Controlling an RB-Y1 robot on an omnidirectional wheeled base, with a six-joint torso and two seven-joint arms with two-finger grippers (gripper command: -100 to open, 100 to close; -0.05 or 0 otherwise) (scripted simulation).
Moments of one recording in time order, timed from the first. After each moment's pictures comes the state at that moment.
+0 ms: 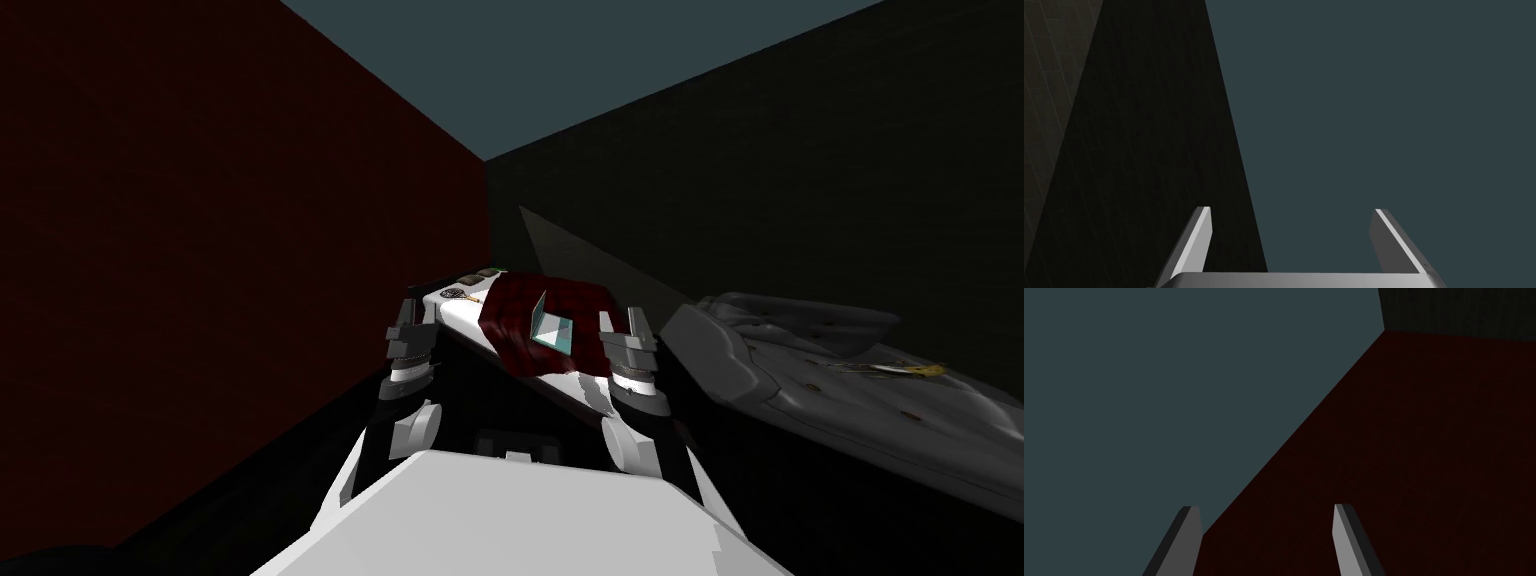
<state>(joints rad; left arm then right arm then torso) 0.52 -0.03 0.00 -2.31 -0.02 -0.61 0.08 0.47 -0.02 0.05 -2.23 0.07 -0.63 -0.06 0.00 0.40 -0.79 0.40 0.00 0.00</state>
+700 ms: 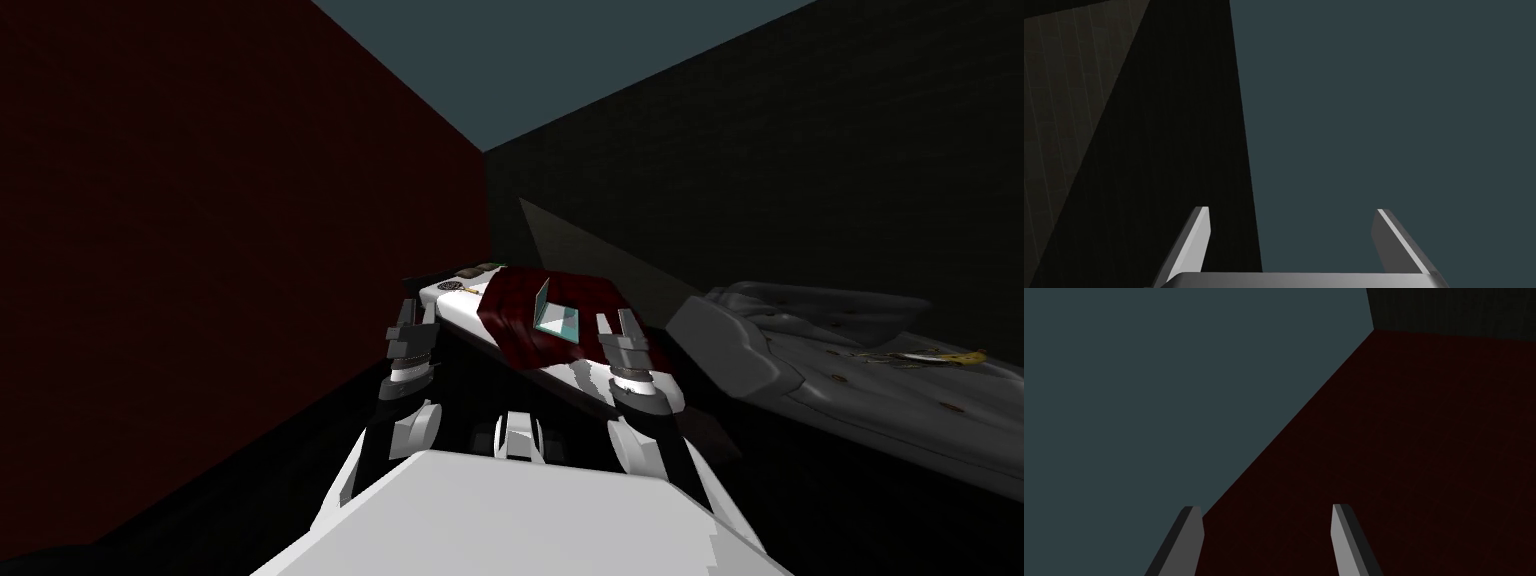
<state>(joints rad) 0.52 -0.03 0.00 -2.31 -0.02 -0.61 0.08 0.47 -0.09 0.04 -2.21 0.10 -0.60 -0.04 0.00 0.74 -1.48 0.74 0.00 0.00</state>
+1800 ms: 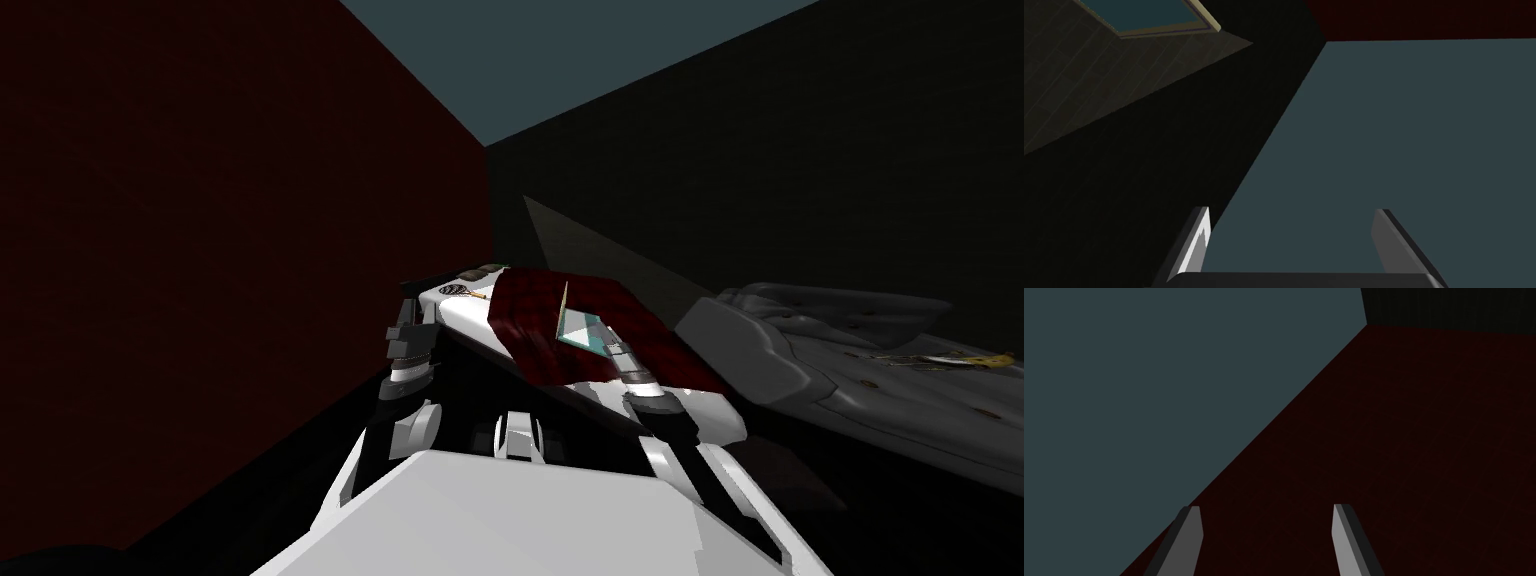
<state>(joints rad) 0.52 -0.03 0.00 -2.31 -0.02 -0.61 0.08 0.50 -0.25 -0.09 -2.14 0.35 -0.46 0.16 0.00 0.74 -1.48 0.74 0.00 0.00</state>
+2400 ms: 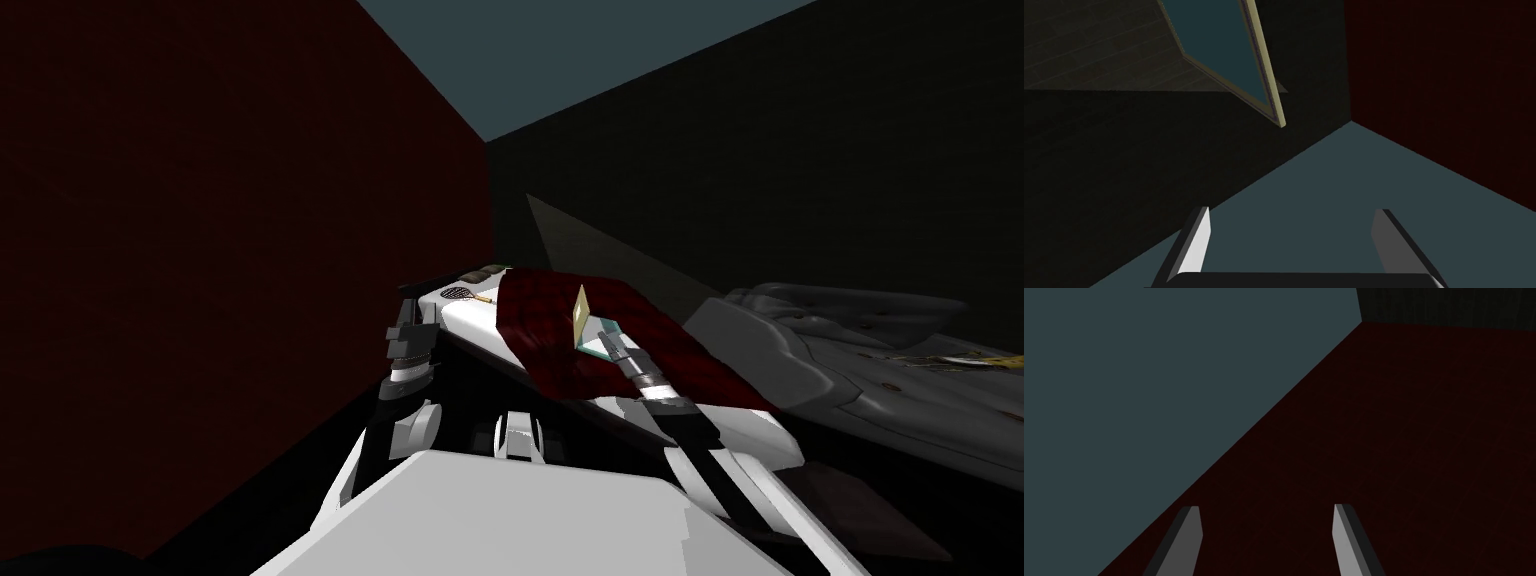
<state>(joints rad) 0.52 -0.03 0.00 -2.31 -0.02 -0.61 0.08 0.52 -0.33 -0.18 -2.09 0.53 -0.34 0.31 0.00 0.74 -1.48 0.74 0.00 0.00</state>
